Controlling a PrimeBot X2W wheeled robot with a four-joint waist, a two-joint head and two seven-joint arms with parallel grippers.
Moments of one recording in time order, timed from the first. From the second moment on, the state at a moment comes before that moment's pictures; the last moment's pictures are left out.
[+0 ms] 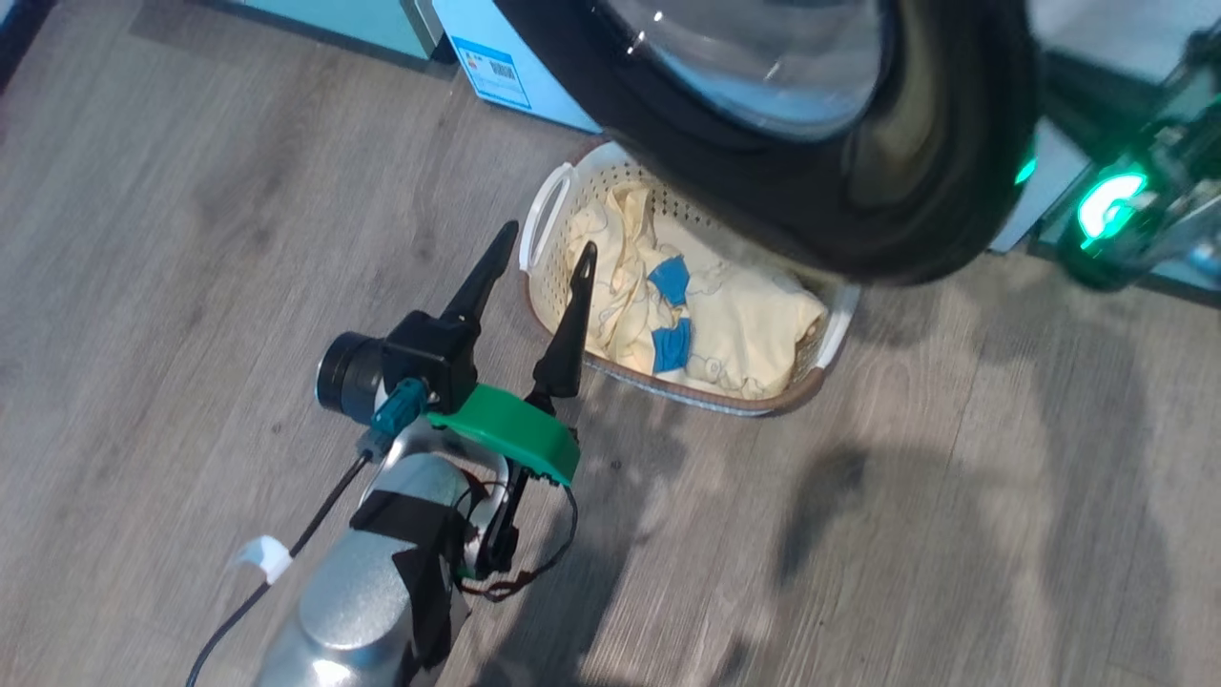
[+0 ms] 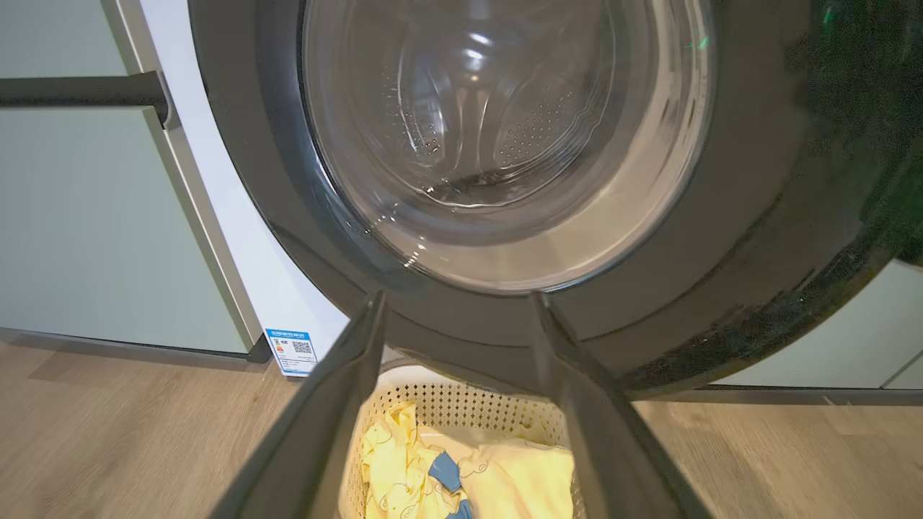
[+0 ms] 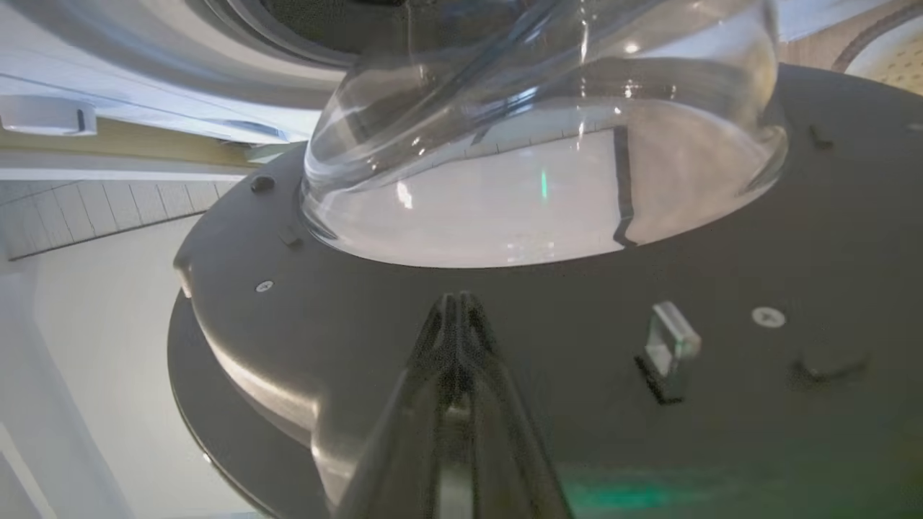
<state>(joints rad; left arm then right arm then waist) -0.41 0.03 -0.29 0.21 -0.20 0.04 -0.26 -1.05 -0.21 0.27 0.87 1.94 0.13 0.92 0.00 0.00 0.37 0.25</state>
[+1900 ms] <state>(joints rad) -0.31 0.03 -0.19 0.26 -0.16 0.01 -0.26 -0.67 -0.33 0.49 0.33 2.14 0.13 0.32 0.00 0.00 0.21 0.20</state>
